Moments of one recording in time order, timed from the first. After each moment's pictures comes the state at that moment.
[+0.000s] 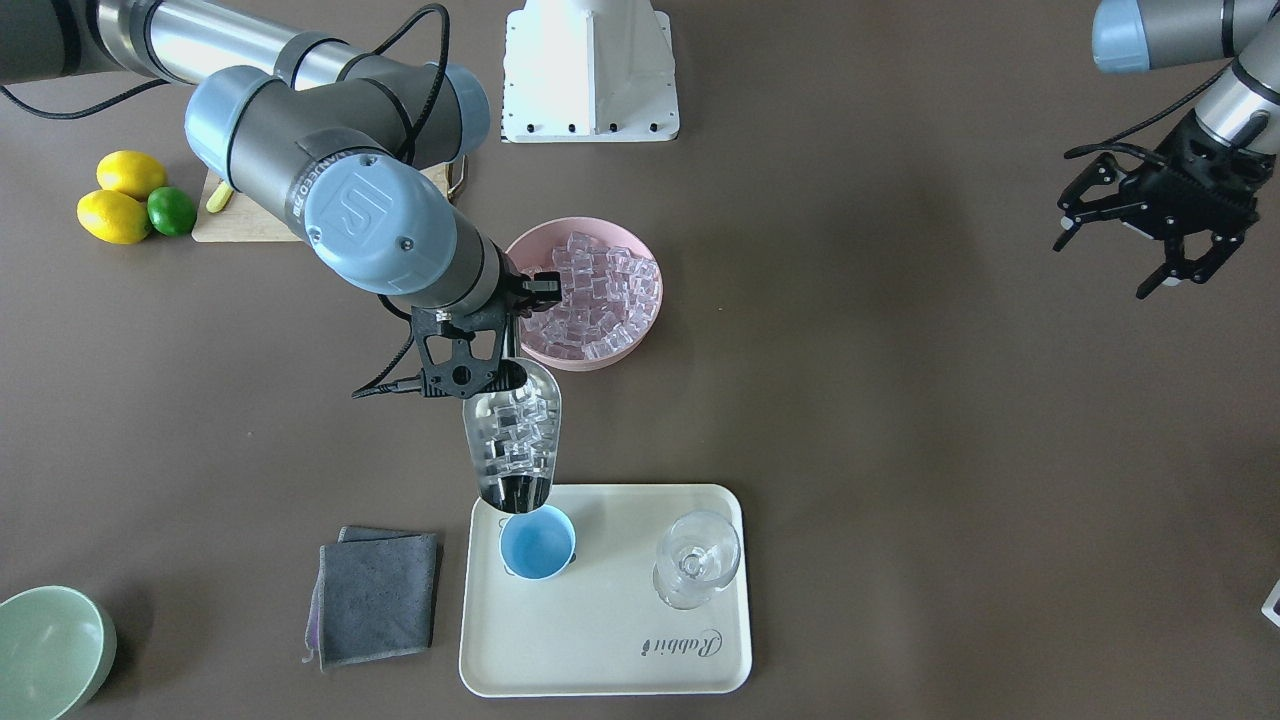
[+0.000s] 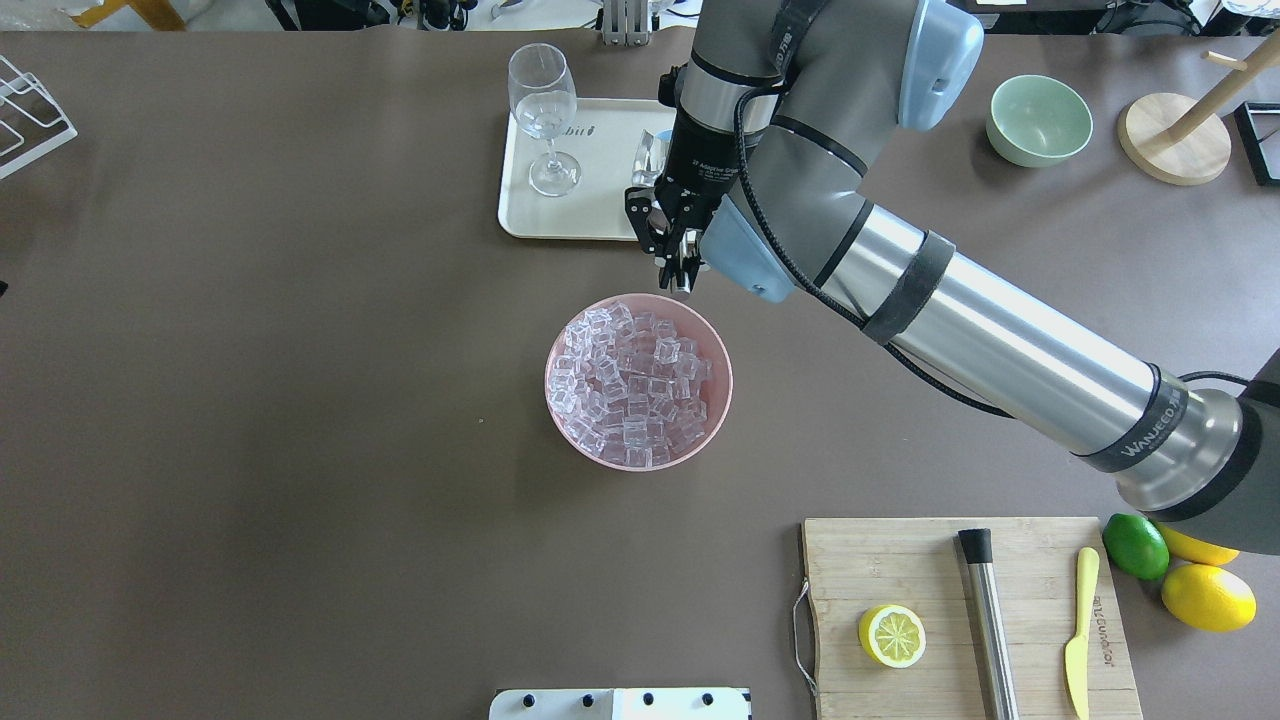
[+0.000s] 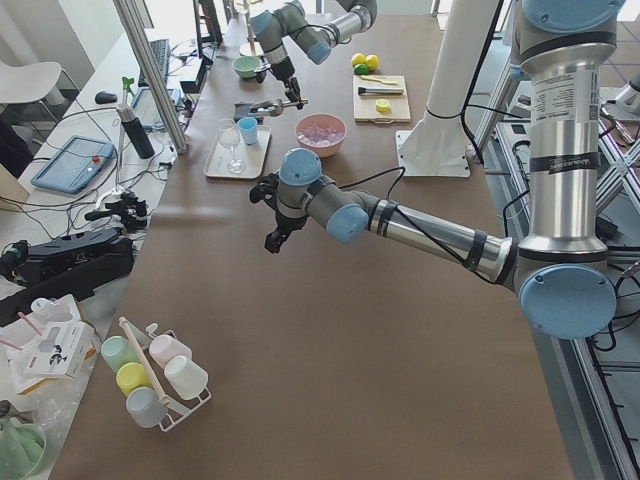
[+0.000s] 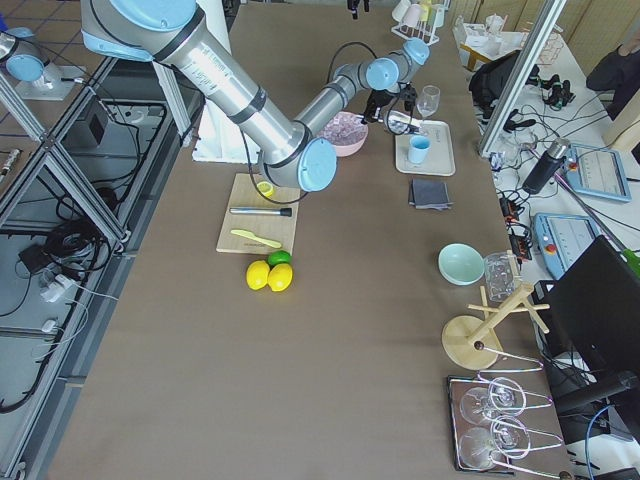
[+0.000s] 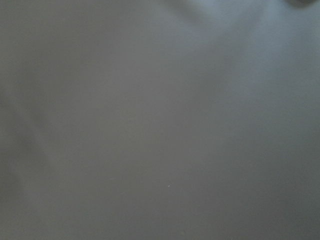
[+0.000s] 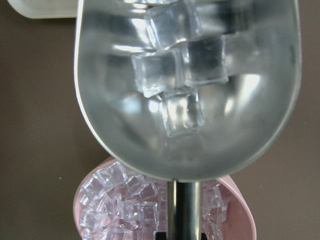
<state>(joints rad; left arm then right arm) -1.27 -1.49 -1.92 -1.95 -2.34 -0.08 0.80 -0.63 1.35 -1.83 2.52 0.85</state>
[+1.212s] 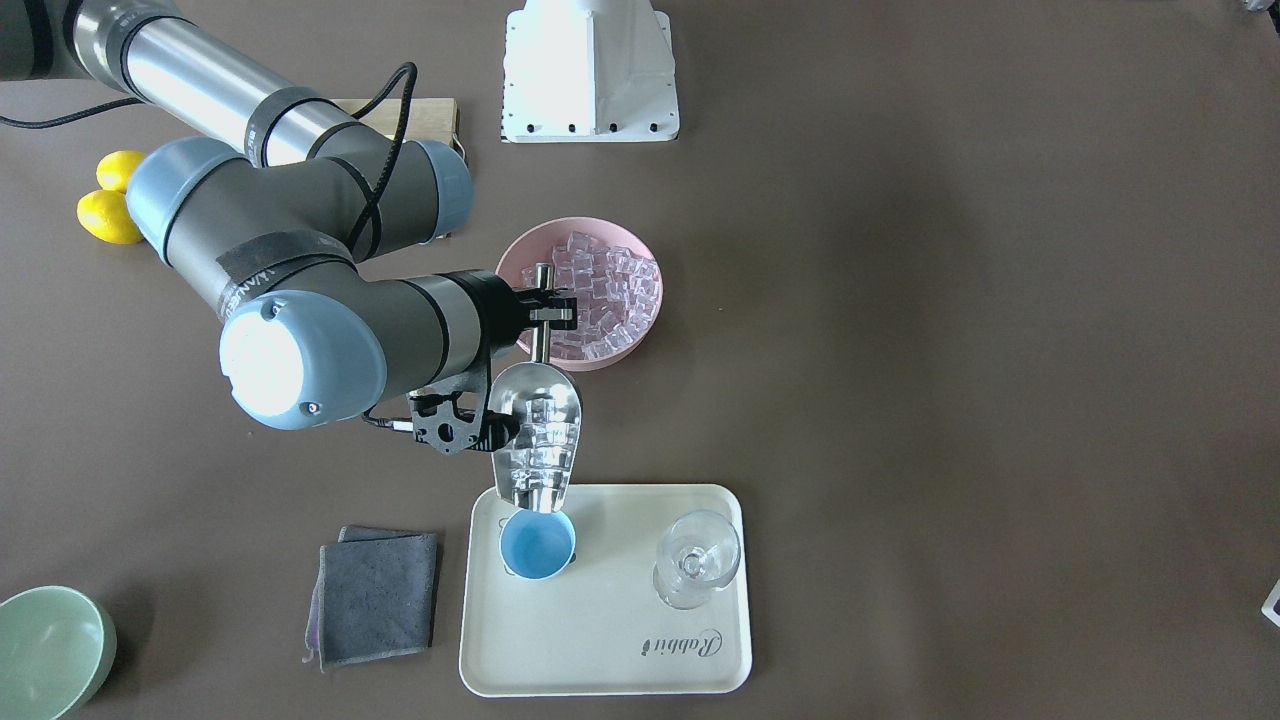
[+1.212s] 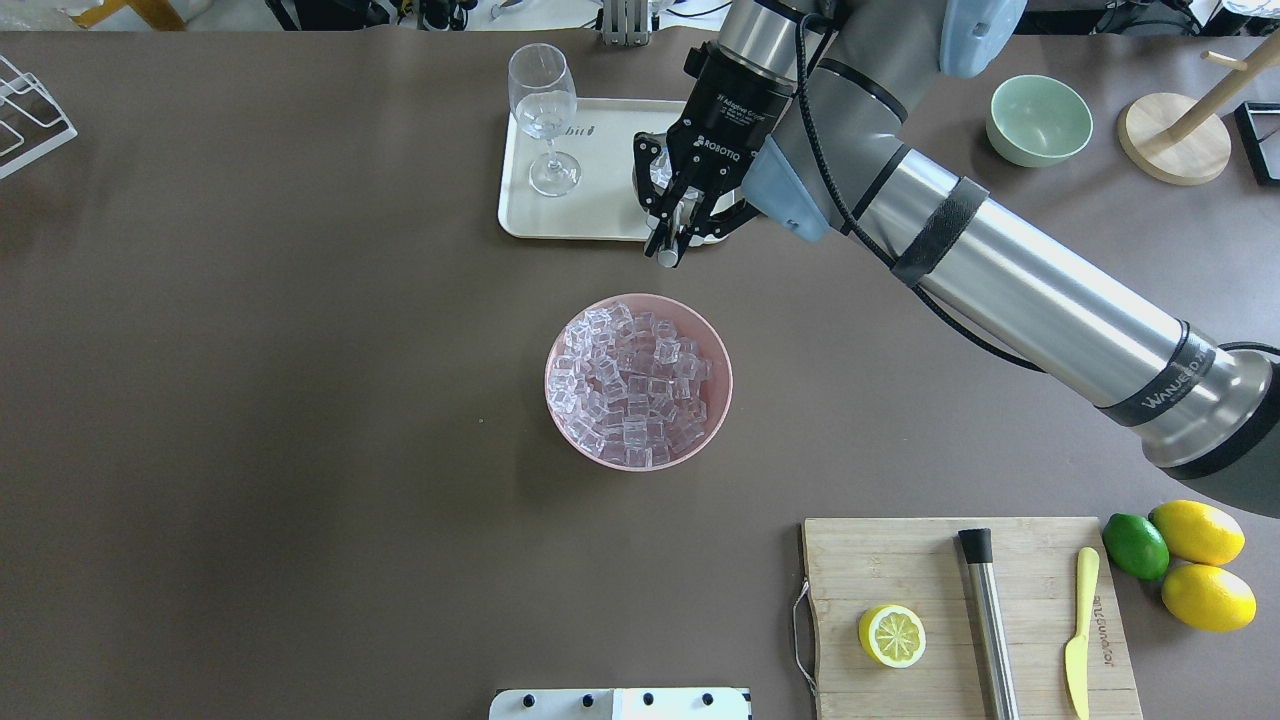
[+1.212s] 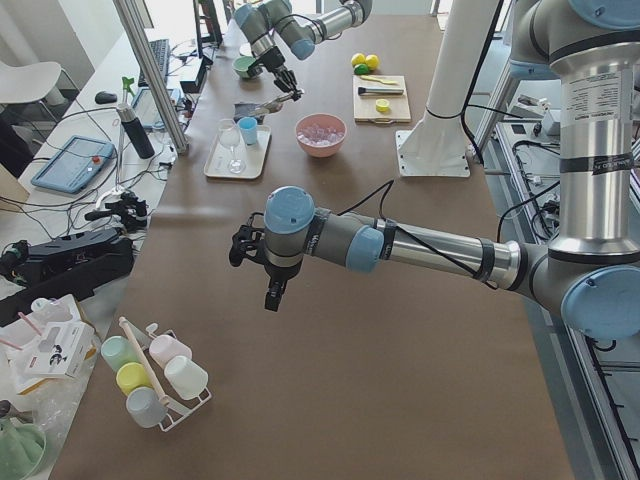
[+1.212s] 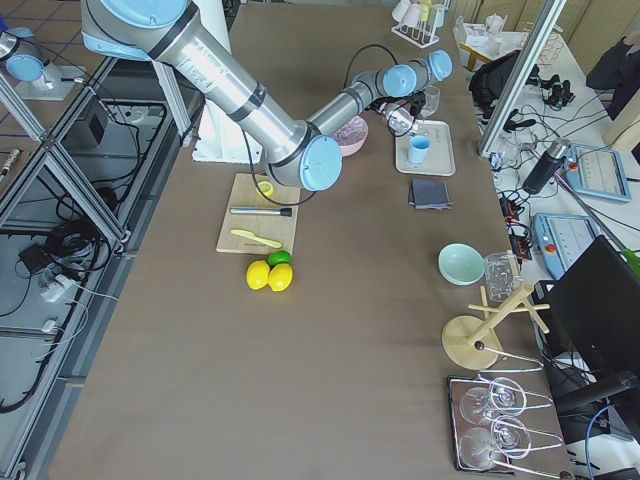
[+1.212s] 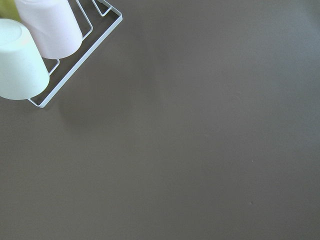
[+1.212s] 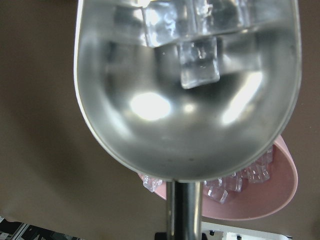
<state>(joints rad) -1.53 -1.47 -1.84 -1.71 -2.40 -0.08 0.88 -0.62 1.25 -1.83 2.88 0.86</state>
